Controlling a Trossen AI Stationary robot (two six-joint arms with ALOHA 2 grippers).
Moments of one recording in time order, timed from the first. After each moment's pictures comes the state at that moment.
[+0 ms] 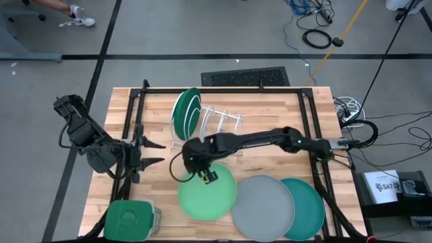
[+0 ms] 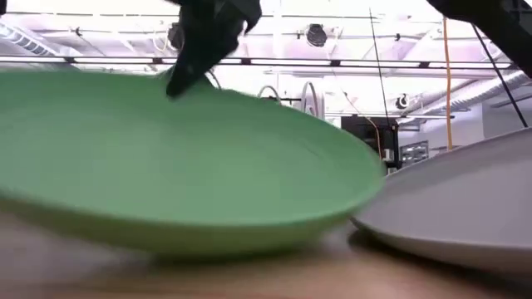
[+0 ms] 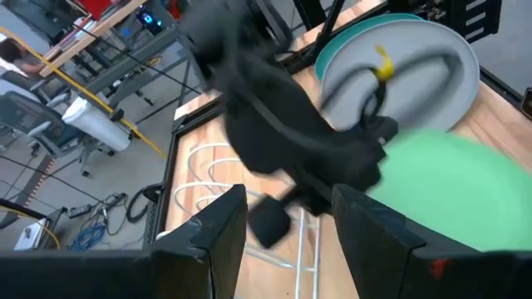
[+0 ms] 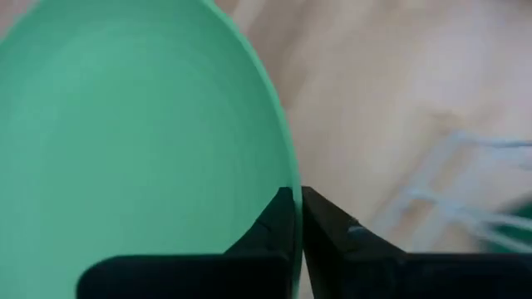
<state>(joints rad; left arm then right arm) -0.77 0.93 1.19 -0.85 -0.77 0.09 0.12 2.38 2.36 -1.01 -0.05 -0.36</state>
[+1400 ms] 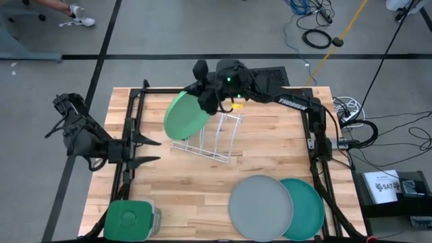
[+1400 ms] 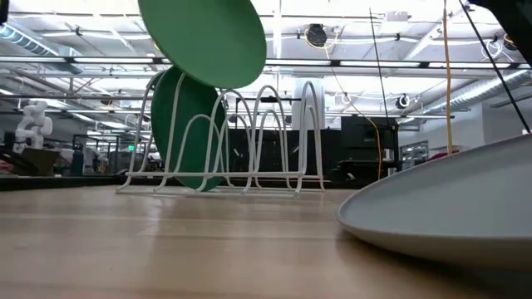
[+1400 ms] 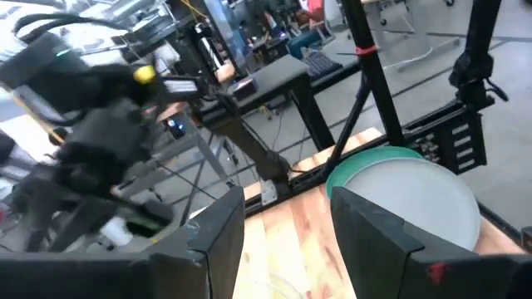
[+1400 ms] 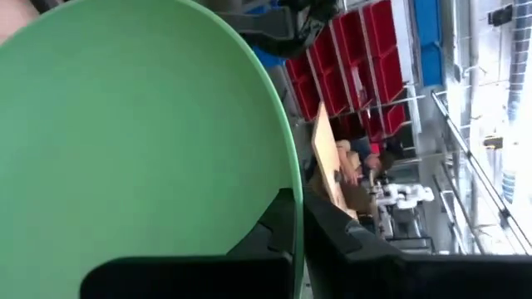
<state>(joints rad) -0.79 0.87 1.18 -0.41 -0.75 0.40 -0.17 2.02 2.36 -0.57 -0.01 -1.23</state>
